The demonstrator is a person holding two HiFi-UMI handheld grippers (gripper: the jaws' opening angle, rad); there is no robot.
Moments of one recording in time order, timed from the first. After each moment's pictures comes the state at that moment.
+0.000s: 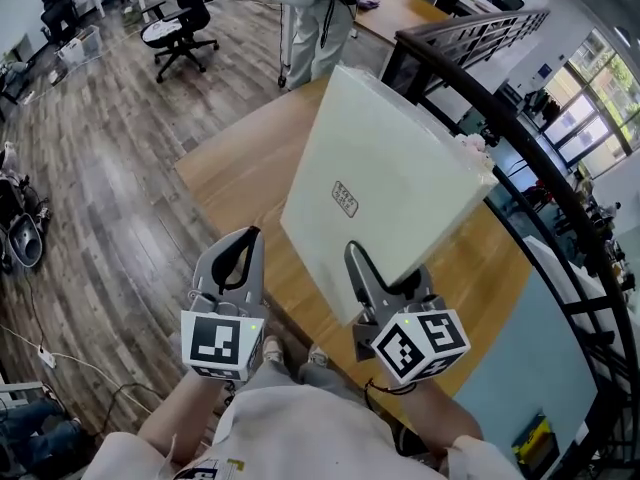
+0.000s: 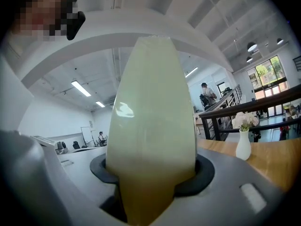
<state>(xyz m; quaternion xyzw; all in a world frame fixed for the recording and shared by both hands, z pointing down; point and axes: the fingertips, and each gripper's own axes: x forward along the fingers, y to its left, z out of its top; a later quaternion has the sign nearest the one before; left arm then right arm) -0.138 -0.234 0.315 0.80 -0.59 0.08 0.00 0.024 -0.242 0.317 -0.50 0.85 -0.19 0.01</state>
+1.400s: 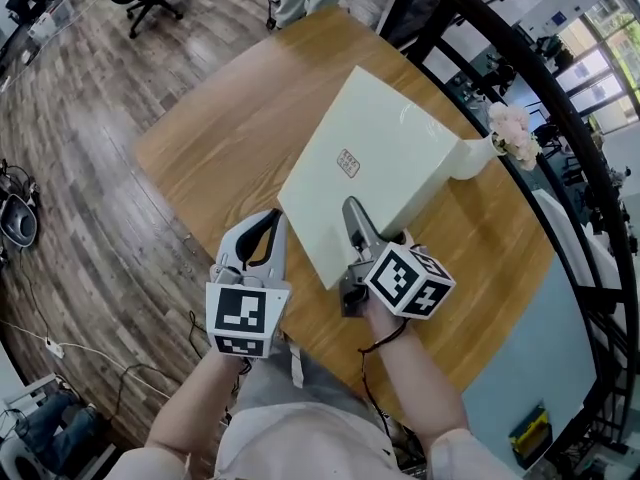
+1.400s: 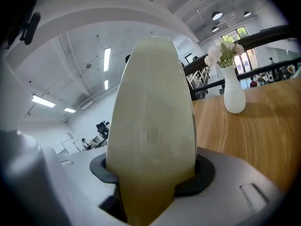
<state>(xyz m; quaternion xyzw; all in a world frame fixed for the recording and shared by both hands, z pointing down) -0.072 -0.382 0.495 0.81 -0.54 0.17 0.13 0.068 -0.414 0.544 -0.55 0.74 -0.39 -0.01</state>
